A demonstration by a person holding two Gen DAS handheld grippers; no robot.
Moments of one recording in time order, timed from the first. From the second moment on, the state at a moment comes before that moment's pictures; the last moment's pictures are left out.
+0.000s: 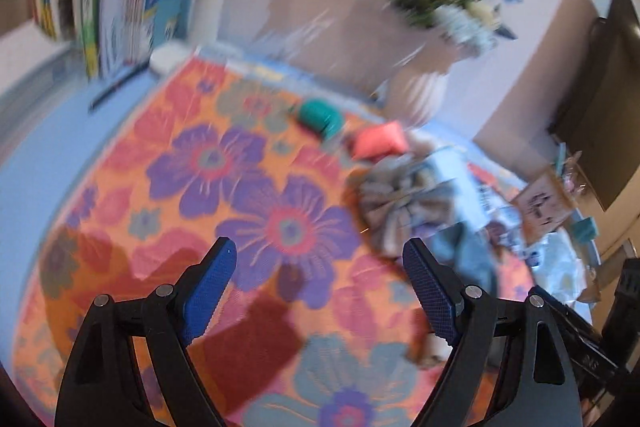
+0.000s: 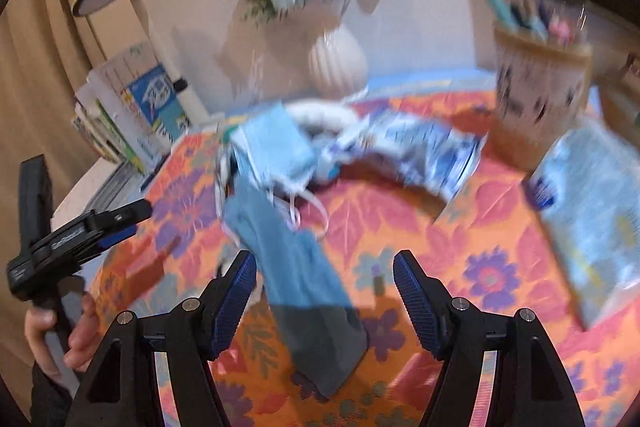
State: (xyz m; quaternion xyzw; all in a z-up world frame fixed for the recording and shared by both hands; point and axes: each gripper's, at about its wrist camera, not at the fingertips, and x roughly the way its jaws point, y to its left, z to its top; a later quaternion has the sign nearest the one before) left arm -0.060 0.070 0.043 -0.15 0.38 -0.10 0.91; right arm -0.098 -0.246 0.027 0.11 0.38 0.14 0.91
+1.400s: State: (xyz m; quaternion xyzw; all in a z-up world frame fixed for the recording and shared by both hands) left arm 0.013 0.019 0.032 -0.17 0.42 -0.27 0.85; right arm -0.082 -0.220 0.018 0.11 0.39 0.18 0.89
